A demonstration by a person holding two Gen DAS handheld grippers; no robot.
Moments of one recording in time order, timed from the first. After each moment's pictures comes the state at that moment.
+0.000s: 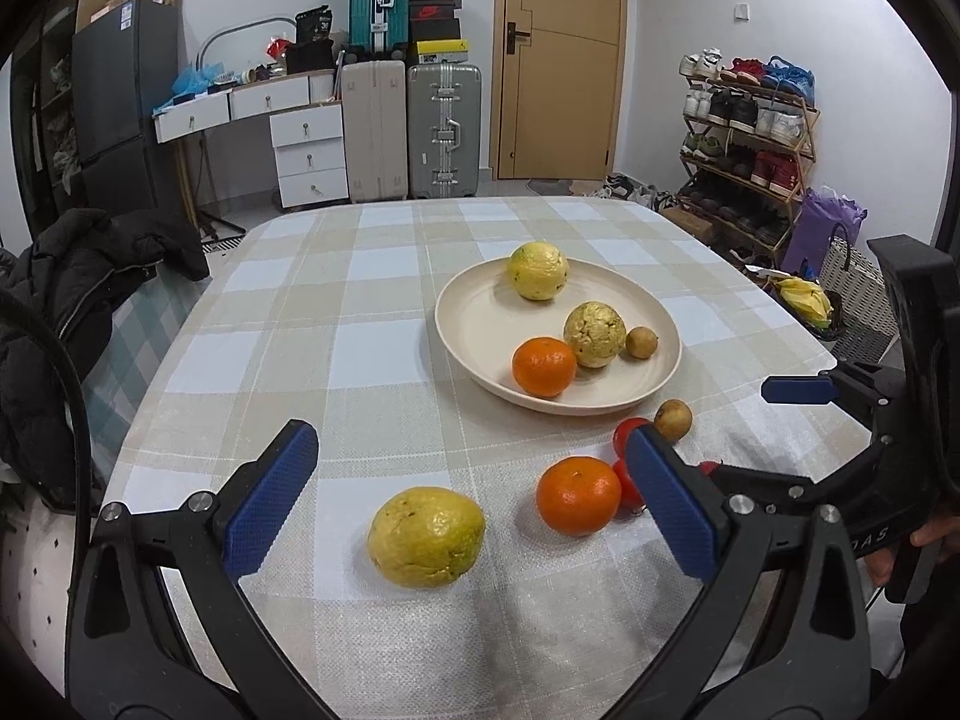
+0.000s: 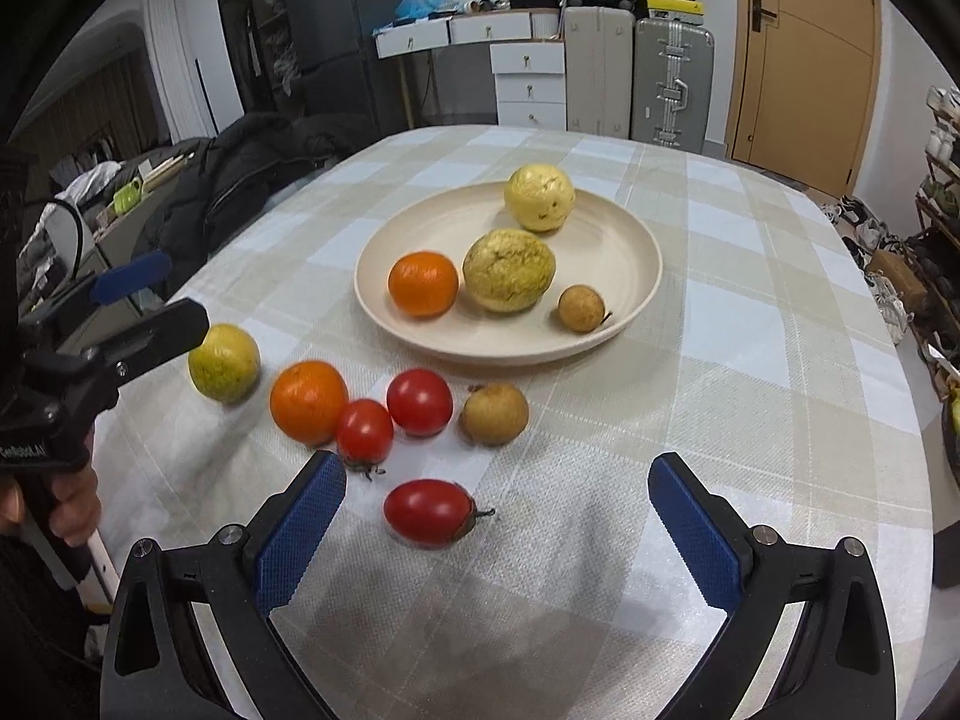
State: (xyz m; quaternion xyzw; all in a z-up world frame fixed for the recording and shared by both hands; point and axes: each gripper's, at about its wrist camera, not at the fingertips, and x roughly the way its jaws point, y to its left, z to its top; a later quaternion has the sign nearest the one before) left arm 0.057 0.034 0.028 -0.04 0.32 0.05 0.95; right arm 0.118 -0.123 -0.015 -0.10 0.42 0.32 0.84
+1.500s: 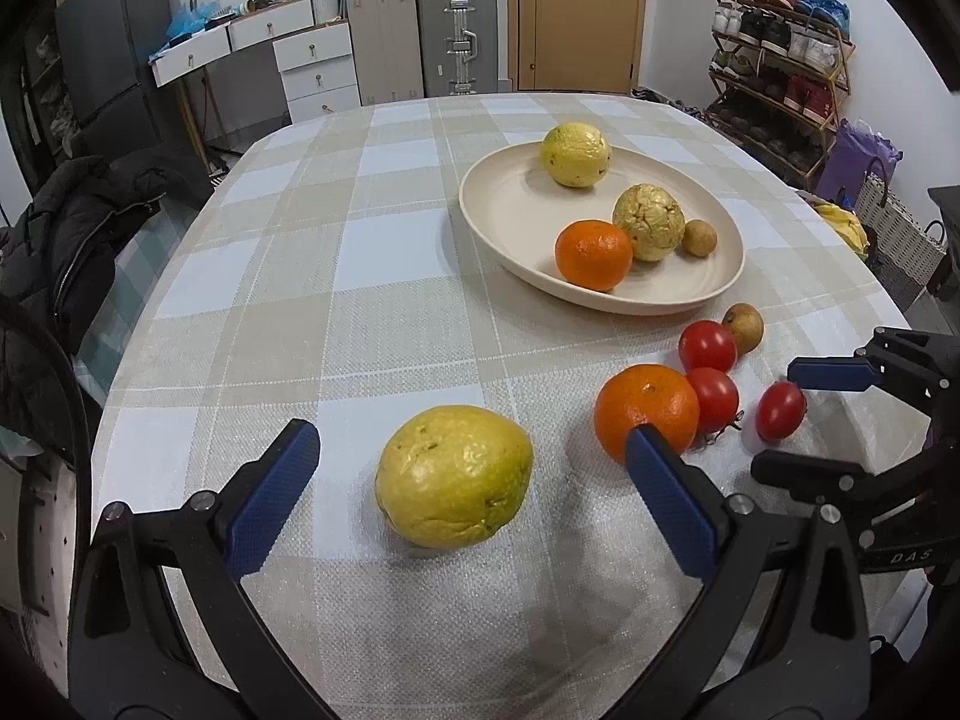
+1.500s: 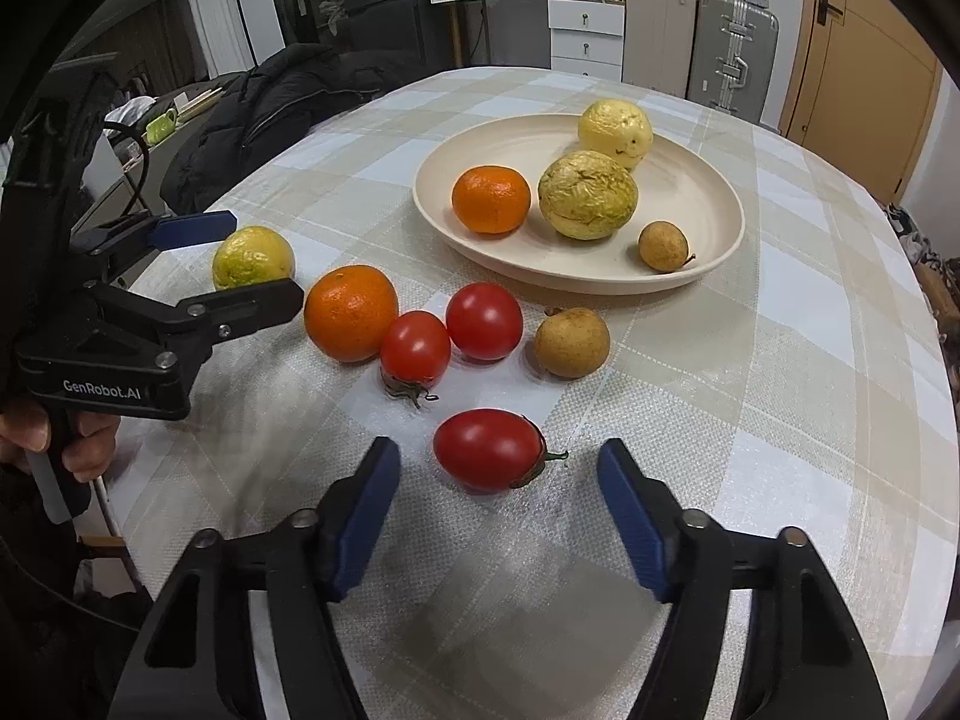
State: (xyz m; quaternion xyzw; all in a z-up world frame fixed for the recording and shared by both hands) left arm 0.089 0.041 -0.021 -0.02 0.42 0.07 0.90; right arm 0.102 -0.104 -0.039 -0.15 0.46 0.36 0.80
